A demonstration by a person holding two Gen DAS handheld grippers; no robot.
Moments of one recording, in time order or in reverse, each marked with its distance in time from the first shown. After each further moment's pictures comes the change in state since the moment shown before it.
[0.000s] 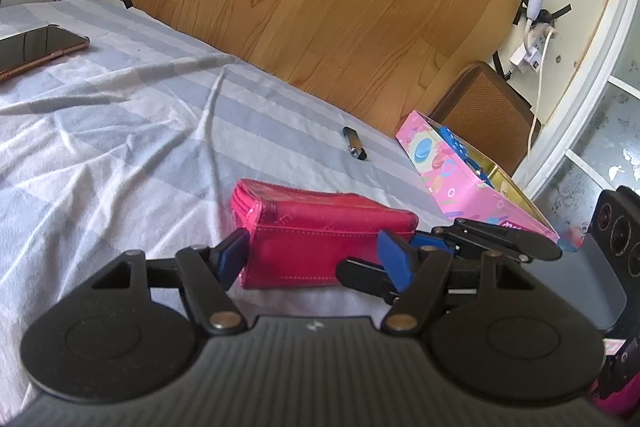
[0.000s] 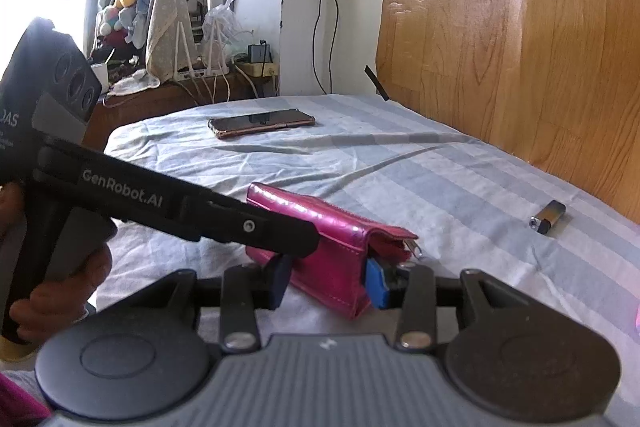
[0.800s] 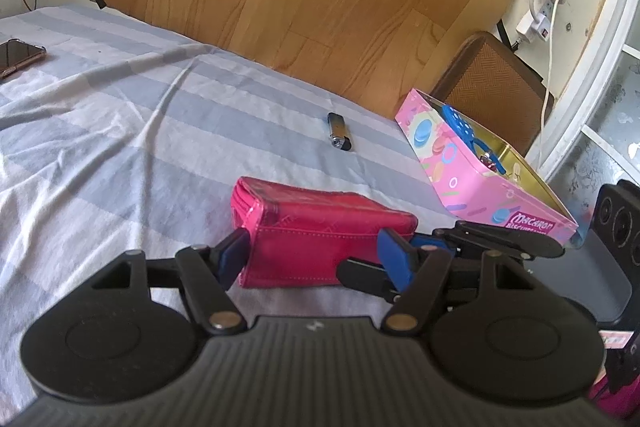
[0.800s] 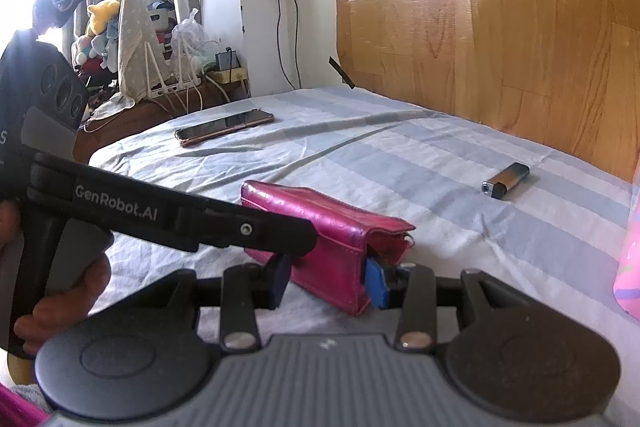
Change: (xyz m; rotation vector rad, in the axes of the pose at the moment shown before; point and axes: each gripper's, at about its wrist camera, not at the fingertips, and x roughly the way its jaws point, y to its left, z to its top) left arm 0.045 -0.038 0.011 0.060 0.058 0.048; right arm -0.009 -0.059 -0.013 0.128 0.010 0.015
